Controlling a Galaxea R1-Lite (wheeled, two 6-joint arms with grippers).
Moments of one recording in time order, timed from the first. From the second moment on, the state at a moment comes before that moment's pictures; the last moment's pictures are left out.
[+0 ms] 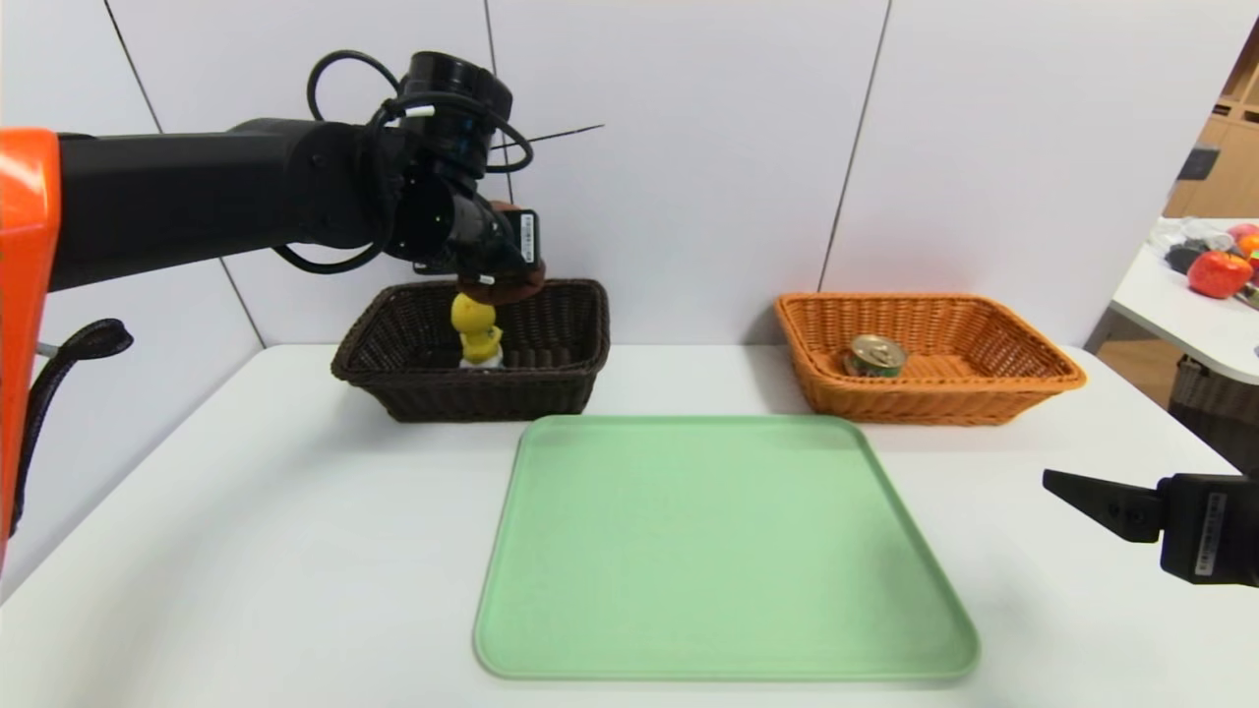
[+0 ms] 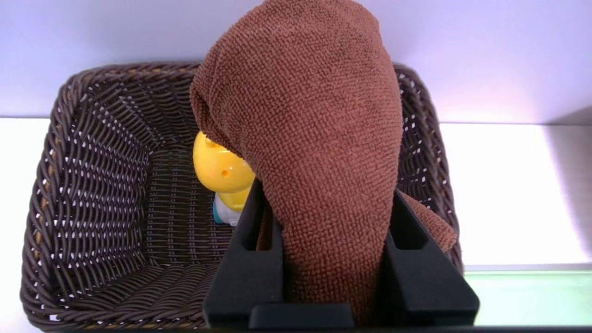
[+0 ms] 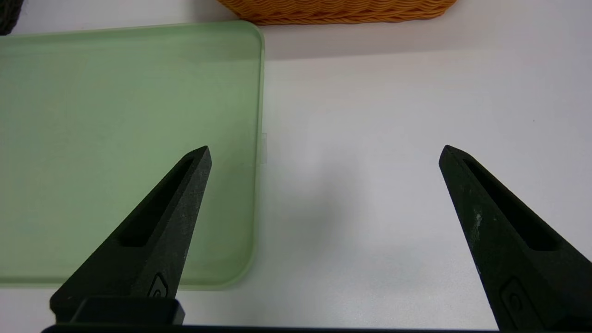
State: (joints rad) left arm -0.45 2.06 -1.96 0.35 0.35 -0.25; right arm 0.27 1.09 -0.61 0.02 -0.20 0.20
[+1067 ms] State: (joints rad) left arm -0.48 2.24 -1.97 0.26 0.21 -0.26; right arm 0.26 1.07 -0.59 0.02 -0.21 0.19
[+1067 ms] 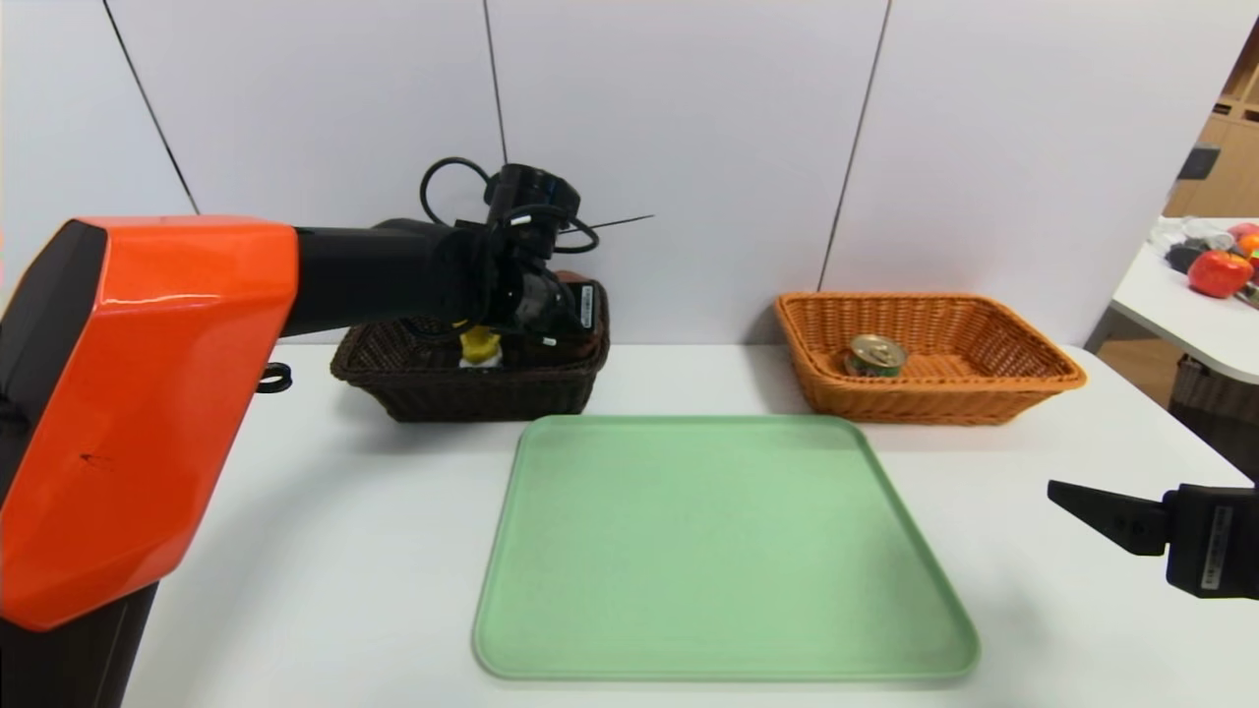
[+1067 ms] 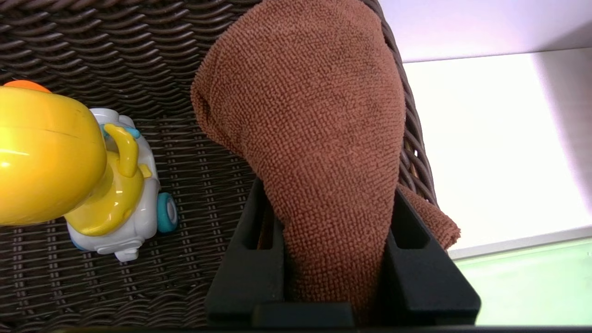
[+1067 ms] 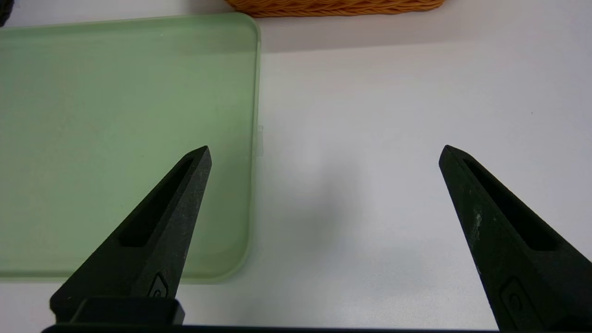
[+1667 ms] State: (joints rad) left arm -0.45 2.24 -1.97 0.26 0.21 -0.26; right arm 0.26 1.05 -0.58 0.02 -0.21 0.19
